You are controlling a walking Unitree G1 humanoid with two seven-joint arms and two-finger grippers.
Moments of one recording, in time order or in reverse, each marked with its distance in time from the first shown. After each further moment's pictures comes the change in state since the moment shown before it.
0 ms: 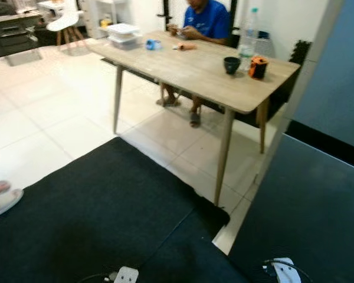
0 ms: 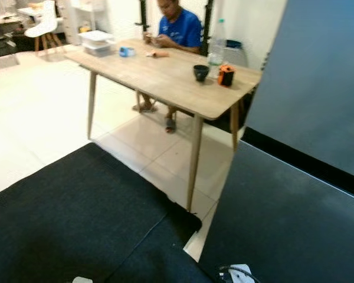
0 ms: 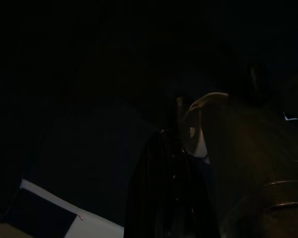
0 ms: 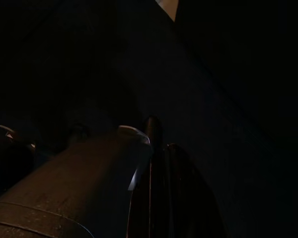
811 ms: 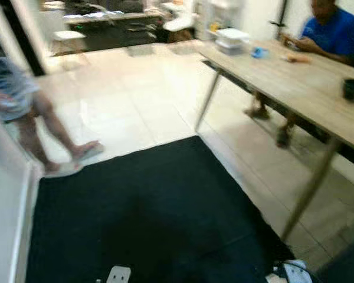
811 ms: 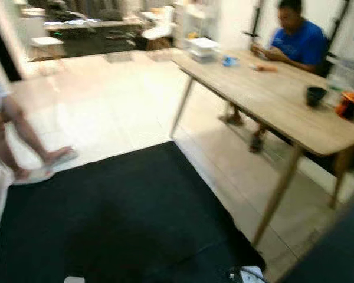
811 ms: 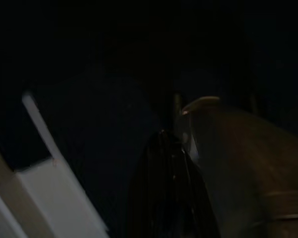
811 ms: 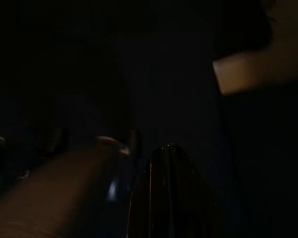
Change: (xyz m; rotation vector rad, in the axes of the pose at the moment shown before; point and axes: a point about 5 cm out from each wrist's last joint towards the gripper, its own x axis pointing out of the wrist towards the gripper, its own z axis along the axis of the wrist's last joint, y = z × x) left arm -0.003 0.014 0.000 -0.145 -0.036 0.083; right arm 0.000 -0.005 0.003 0.016 -0.004 -0.060
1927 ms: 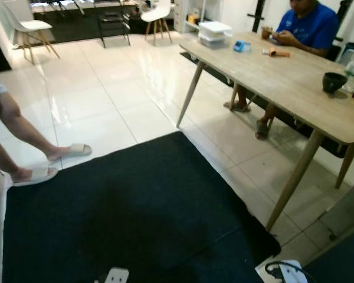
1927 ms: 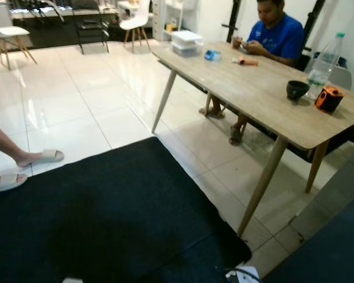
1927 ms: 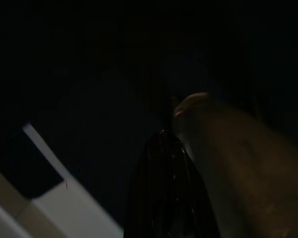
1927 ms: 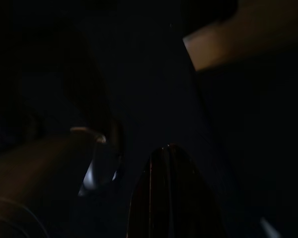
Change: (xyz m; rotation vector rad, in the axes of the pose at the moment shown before) left arm 0.000 0.010 0.009 0.058 0.020 0.002; right arm -0.003 -0.007 -0.011 -0.020 0.056 -0.047
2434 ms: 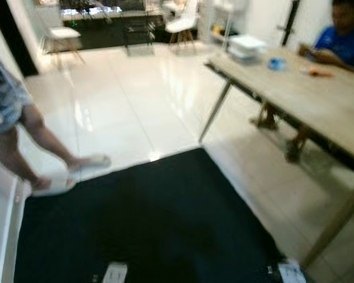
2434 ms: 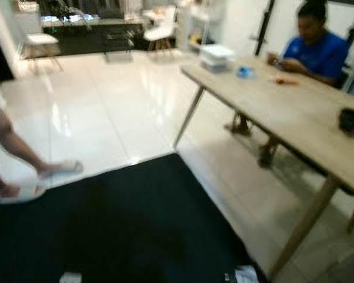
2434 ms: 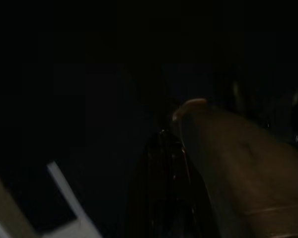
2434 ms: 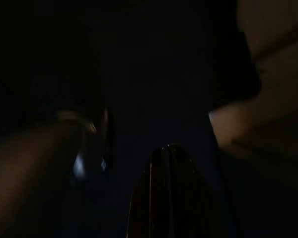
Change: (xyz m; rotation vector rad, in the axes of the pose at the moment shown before) left arm -0.002 -0.002 -0.011 -0.021 0.011 0.004; right arm 0.004 0.012 0.013 -0.004 -0.027 0.036
